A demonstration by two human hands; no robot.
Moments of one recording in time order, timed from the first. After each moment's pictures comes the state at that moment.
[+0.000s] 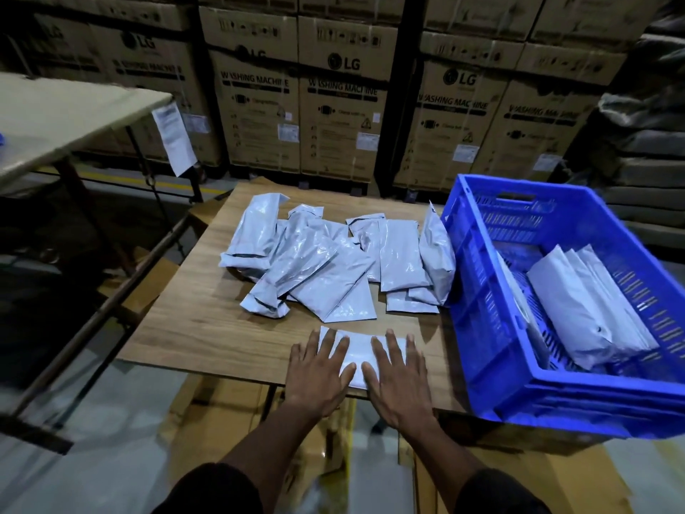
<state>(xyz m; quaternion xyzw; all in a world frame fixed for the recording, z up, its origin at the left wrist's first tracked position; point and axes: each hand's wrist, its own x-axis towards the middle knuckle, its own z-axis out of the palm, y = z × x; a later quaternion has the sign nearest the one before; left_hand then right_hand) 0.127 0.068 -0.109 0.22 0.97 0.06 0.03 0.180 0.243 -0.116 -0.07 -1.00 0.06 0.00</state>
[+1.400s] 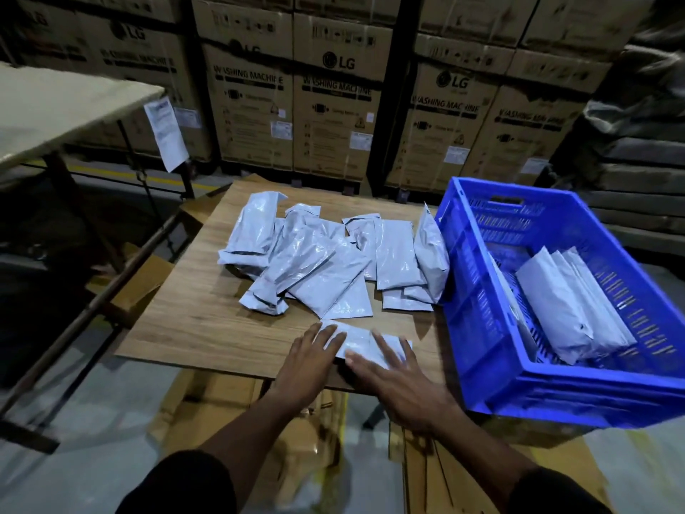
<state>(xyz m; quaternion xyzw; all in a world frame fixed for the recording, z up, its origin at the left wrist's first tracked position) 0.109 0.044 -0.109 0.32 0.94 0.13 0.00 0.193 0.268 -0.065 0.27 -0.96 -0.07 -0.02</state>
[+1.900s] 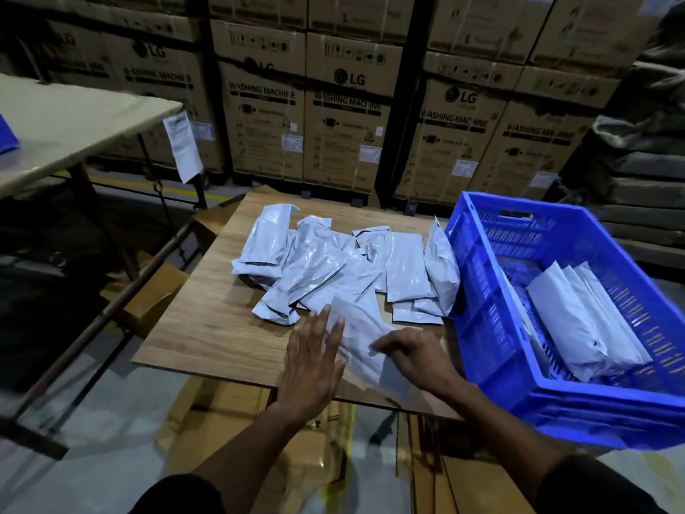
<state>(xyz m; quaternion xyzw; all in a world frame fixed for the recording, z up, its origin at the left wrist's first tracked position) 0.124 0.033 -0.084 0.26 0.93 0.19 -0.16 0.151 0.263 -0.006 0.12 -0.93 0.34 0.06</state>
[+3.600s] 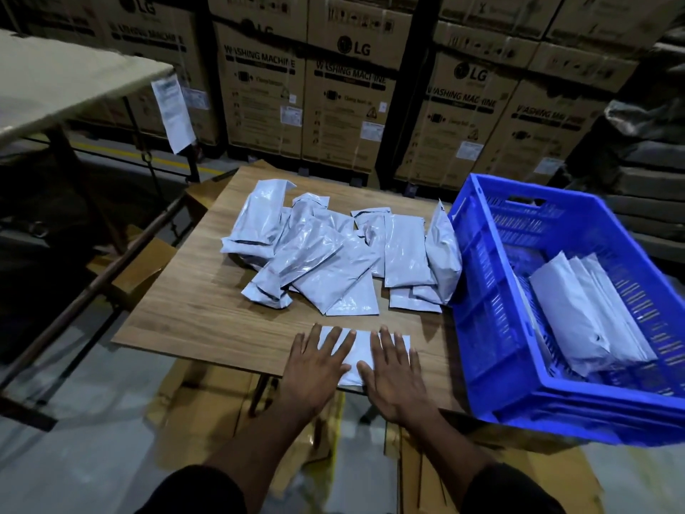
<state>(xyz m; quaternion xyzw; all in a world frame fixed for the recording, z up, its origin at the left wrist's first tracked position) 0.120 0.055 -0.124 0.29 0.95 0.07 -0.03 0.171 0.235 -0.092 -0.02 -0.99 0.07 -0.11</state>
